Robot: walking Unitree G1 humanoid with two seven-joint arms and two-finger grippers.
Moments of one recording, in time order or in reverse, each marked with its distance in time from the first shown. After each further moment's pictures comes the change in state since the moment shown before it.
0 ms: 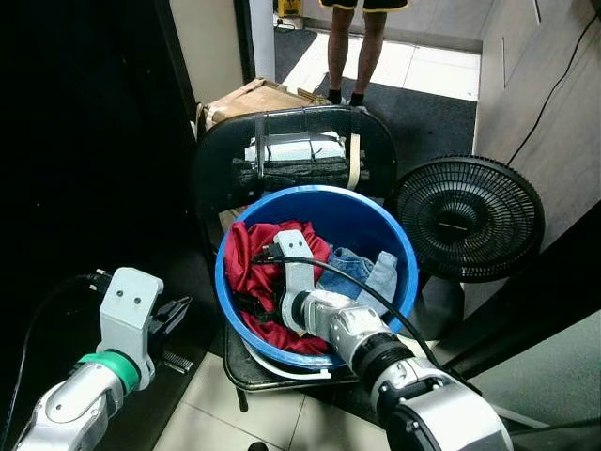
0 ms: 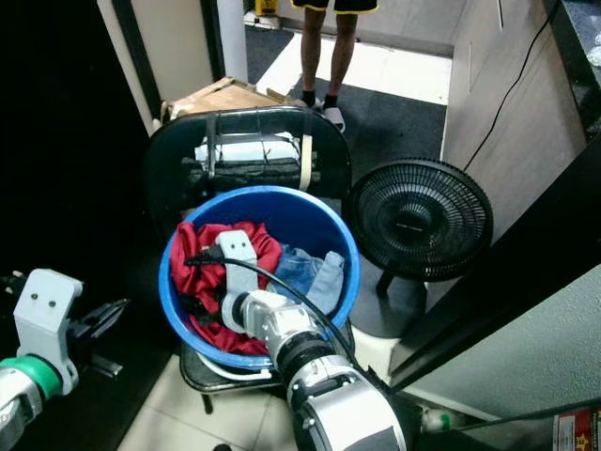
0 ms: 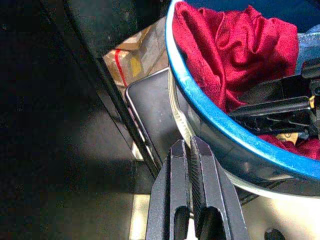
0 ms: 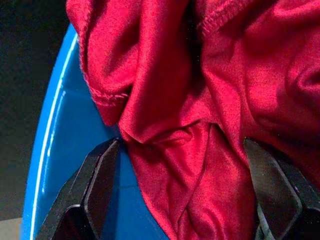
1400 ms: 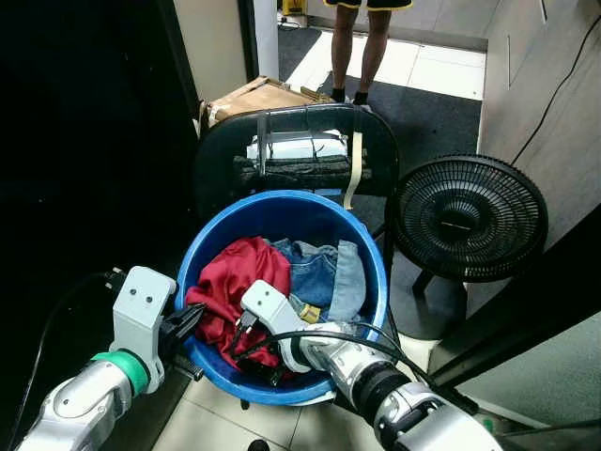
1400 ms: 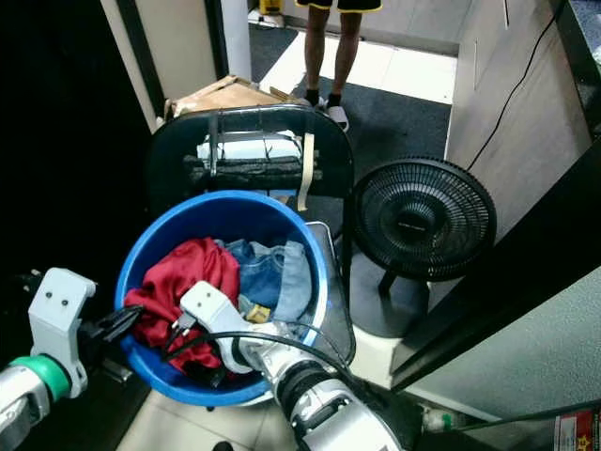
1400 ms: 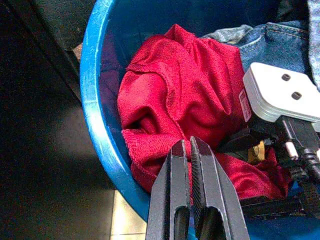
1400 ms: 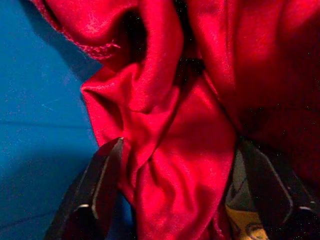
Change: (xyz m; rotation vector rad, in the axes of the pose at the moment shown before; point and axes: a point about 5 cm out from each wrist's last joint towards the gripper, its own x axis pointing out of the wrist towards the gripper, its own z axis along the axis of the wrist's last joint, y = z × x) left arm 0.003 -0.012 0.003 -0.023 0.027 -0.117; right arm -0.002 0.006 -0.051 -0.494 0.280 0.167
